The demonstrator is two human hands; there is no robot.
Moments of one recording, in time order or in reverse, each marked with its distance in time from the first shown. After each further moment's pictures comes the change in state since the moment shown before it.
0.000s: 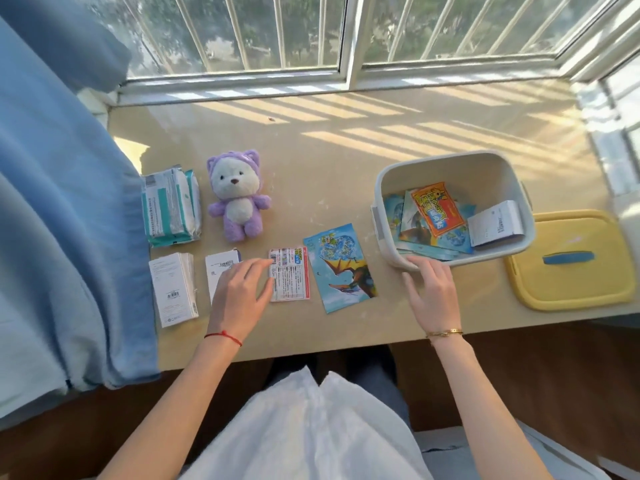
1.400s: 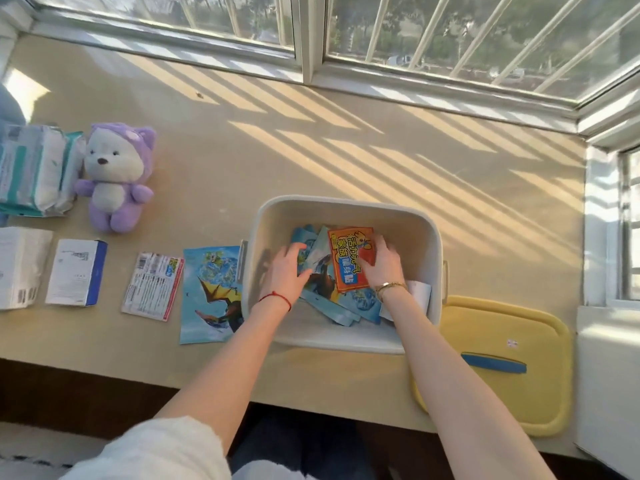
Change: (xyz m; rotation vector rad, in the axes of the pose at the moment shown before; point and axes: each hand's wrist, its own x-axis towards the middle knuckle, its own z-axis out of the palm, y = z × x) left_hand 0.198 0.238 0.263 -0.297 -0.235 -0.549; right_hand 0.234 0.236 0.031 0.048 -0.620 0.275
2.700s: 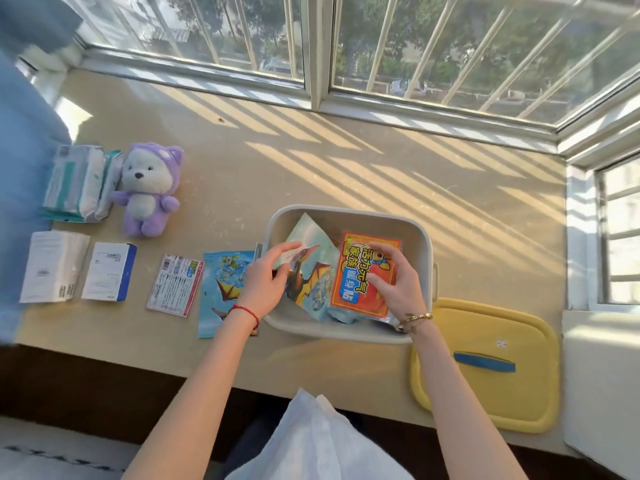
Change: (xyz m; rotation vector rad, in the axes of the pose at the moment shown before) left_hand -0.079 0.026 -0.093 -0.284 0.096 0.092; right_hand -0.098 -0.016 -0.060 0.636 0.016 -0.300
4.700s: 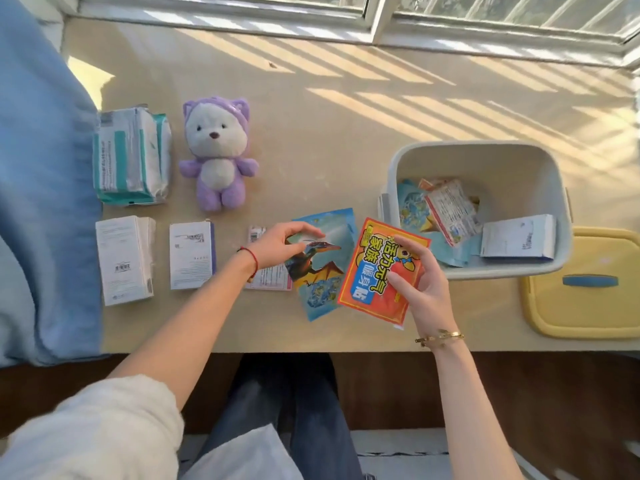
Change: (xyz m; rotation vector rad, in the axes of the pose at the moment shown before) left_hand 0.068 -0.214 -0.169 -0.032 -0.659 0.069; right_hand -0.094 -0.040 0.266 0.274 0.206 0.136
